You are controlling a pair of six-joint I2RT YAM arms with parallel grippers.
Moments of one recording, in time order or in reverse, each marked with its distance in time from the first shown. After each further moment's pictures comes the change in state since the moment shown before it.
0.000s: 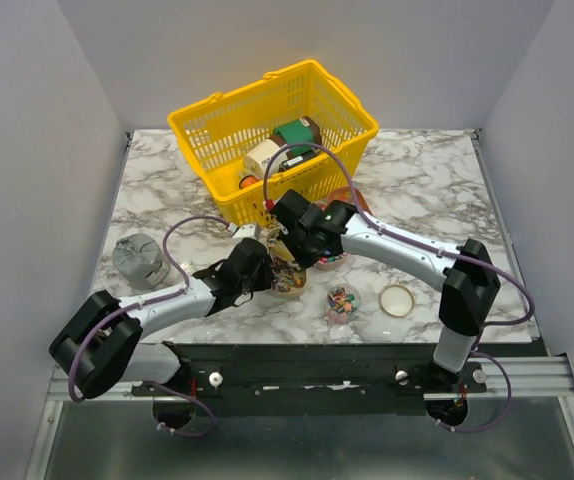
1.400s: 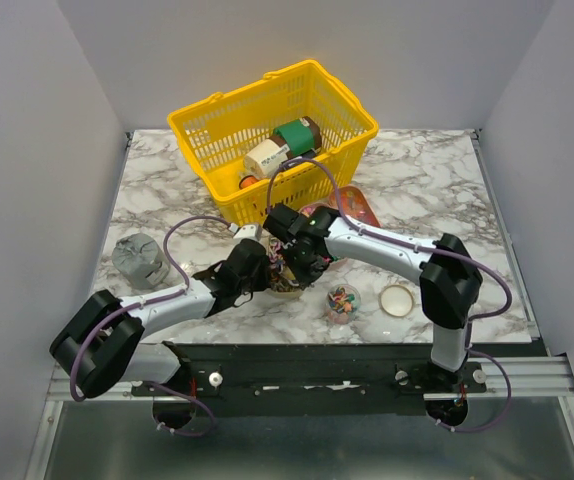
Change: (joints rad) left arm -0.006 -0.006 -0.019 0.041 0.023 0.028; right arm 0.006 0.074 0.024 -0.195 -0.117 0.174
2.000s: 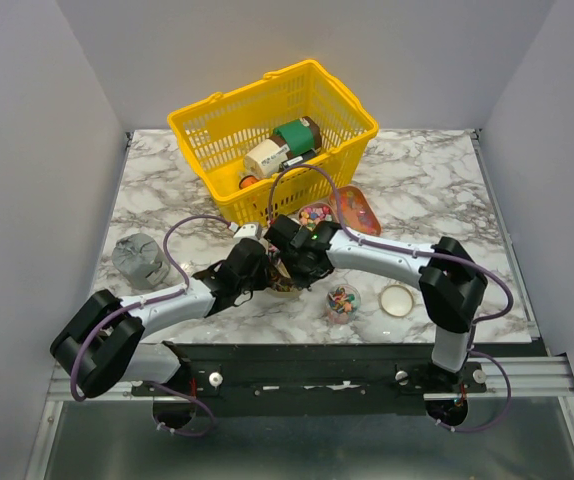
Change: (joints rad) left arm 0.006 0.001 0.000 0.010 -0.001 0.016; right arm 0.021 -0.019 -0.163 0.239 0.095 0.056
